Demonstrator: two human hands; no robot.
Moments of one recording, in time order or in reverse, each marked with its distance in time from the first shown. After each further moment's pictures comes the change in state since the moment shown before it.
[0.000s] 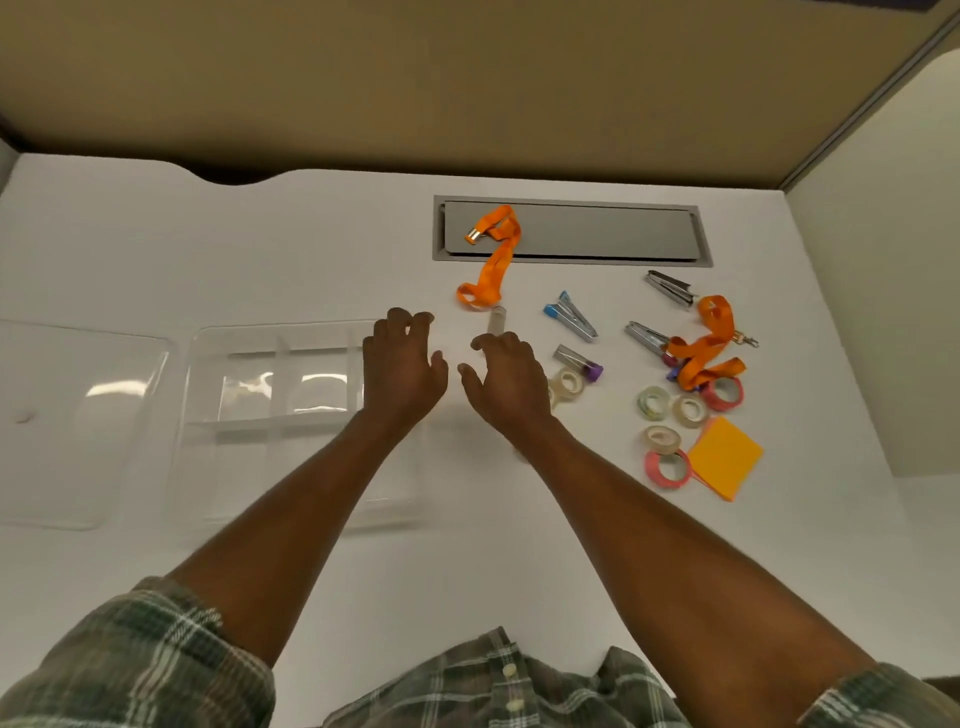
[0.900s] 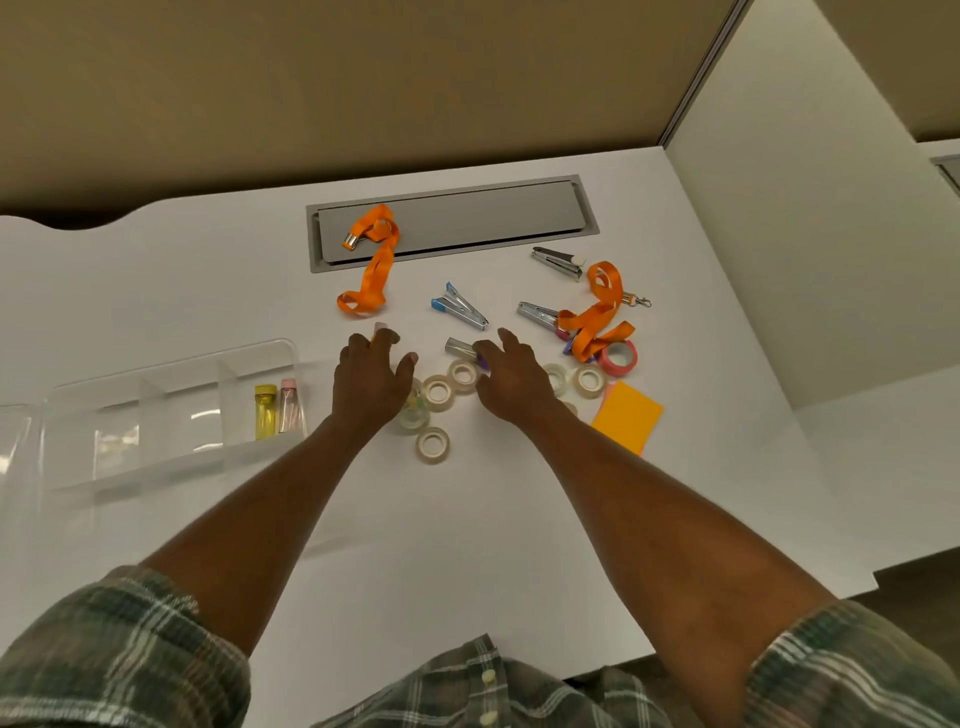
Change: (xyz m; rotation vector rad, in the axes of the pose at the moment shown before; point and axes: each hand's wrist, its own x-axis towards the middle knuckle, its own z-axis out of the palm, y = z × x) left_hand 0.011 0.094 0.061 -0.100 -0.221 -0.022; right_hand -0.013 0.155 -0.053 0.002 -0.209 0.179
